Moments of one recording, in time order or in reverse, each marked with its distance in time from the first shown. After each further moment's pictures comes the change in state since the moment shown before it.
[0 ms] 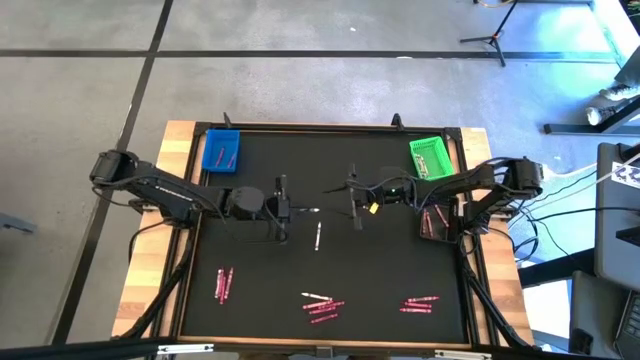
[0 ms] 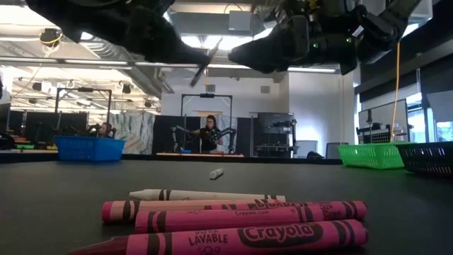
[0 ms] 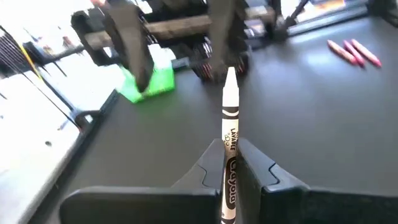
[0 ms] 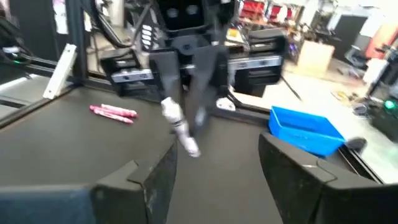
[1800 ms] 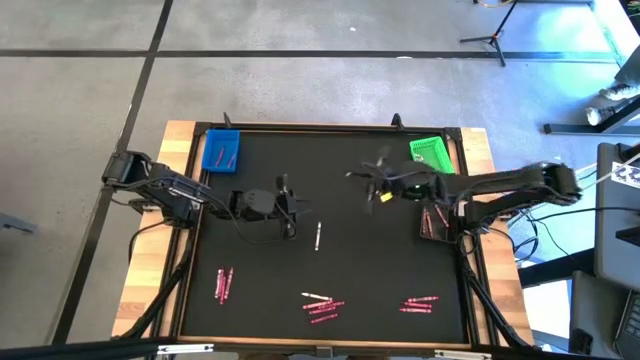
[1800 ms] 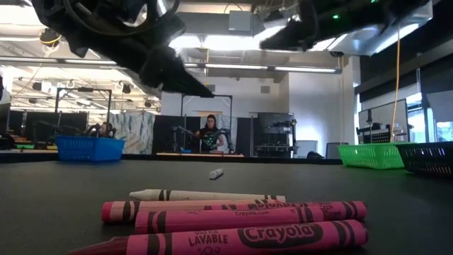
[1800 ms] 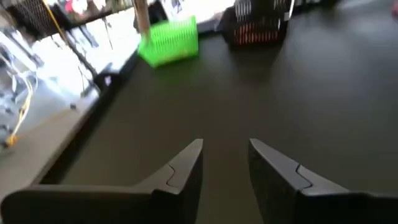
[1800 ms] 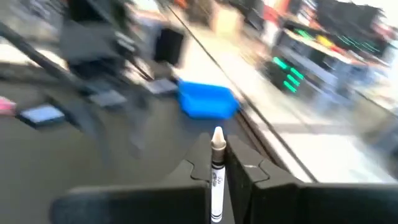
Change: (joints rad) left arm 0.028 0.120 0.002 0.007 -0.101 -0.074; right arm 0.038 -0.341 0.021 -0.452 0.450 -0.003
